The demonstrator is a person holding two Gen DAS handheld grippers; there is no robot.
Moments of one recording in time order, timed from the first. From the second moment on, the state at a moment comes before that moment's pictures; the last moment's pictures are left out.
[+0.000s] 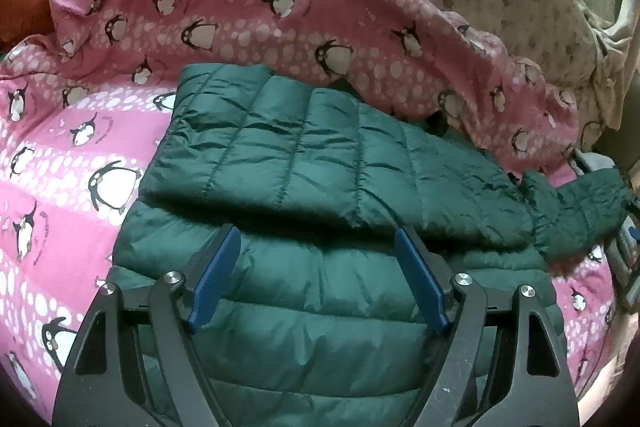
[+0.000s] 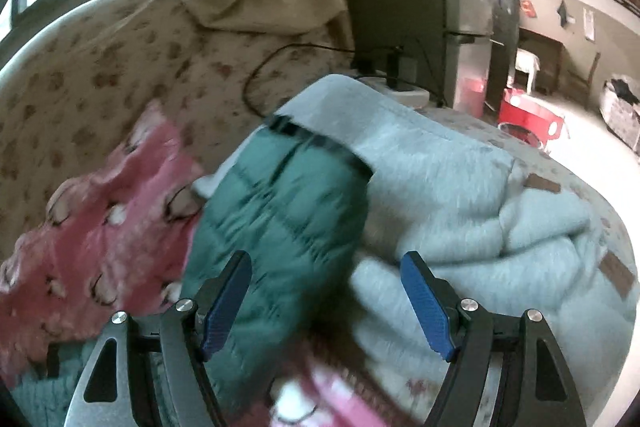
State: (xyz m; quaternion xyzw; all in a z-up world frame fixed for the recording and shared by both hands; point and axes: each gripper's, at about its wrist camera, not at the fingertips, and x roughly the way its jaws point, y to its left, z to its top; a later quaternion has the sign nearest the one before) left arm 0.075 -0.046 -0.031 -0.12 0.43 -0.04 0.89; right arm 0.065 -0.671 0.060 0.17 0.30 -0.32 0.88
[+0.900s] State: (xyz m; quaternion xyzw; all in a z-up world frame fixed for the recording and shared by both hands) left arm 0.064 -0.038 -0.031 -0.13 0.43 -0.03 0.89; right arm 0.074 -0.523 0.072 0.11 0.29 -0.07 0.95
